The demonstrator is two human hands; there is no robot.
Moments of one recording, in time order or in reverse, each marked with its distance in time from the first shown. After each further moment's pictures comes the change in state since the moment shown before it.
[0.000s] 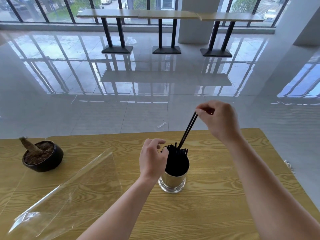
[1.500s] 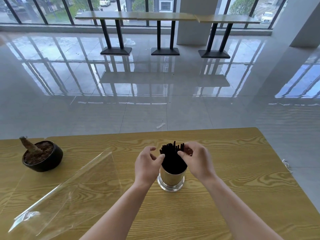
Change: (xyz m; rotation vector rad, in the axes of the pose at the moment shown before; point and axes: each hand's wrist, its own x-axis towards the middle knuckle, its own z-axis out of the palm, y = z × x) left_hand -0.016 -0.022 -0.009 -0.017 -0.127 -0.185; right_hand -0.106 0.028 0.075 0.062 -0.180 0.151
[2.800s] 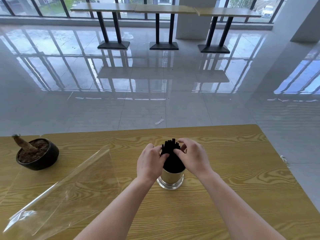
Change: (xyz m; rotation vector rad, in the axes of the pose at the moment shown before) left_hand 0.017 -0.006 0.020 0.331 -0.064 0.223; right_hand 0.017 0.012 0.016 -0.166 -0.091 0.056
